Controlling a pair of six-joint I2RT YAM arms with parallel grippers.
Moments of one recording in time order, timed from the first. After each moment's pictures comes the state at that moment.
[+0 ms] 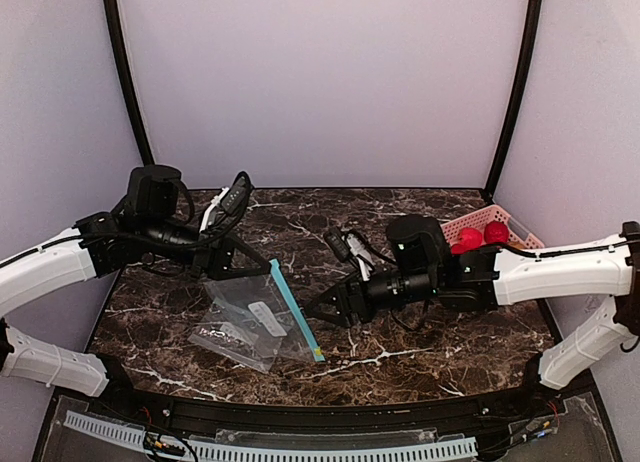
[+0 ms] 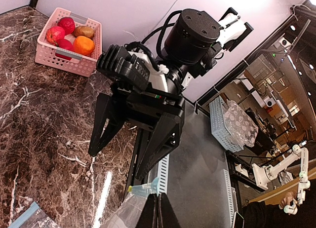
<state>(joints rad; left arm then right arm) -0.71 1.11 0.95 -0.29 0.90 -0.32 1.11 1.41 0.91 0.04 -0.35 0.49</state>
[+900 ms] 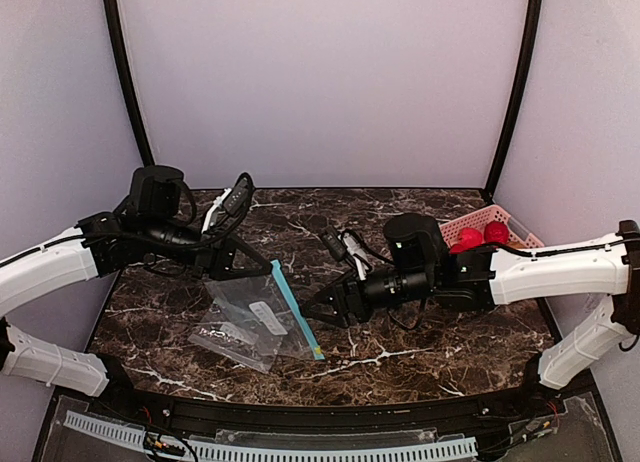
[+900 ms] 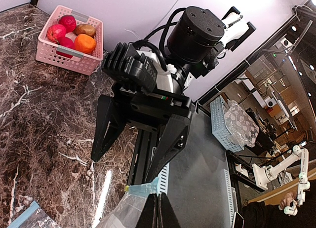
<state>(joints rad) -0.71 1.12 0.95 -0.29 0.90 -0.32 1.11 1.43 0.92 0.07 -0.39 0.48</state>
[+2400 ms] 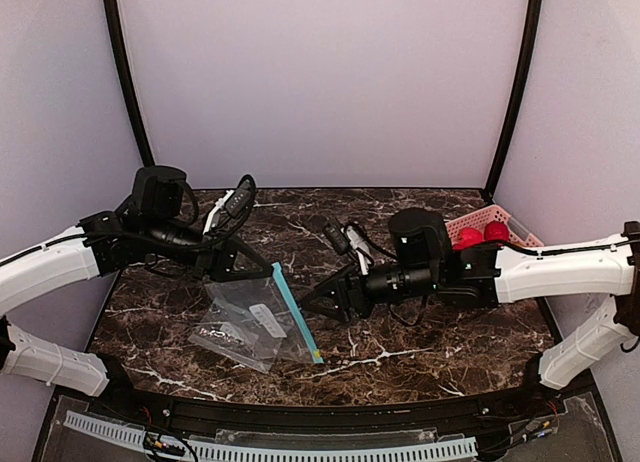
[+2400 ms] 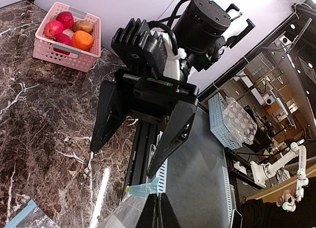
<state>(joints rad) -0.72 1.13 0.96 -0.30 0.91 -0.31 1.11 1.41 0.93 0.08 -0.37 0.45</state>
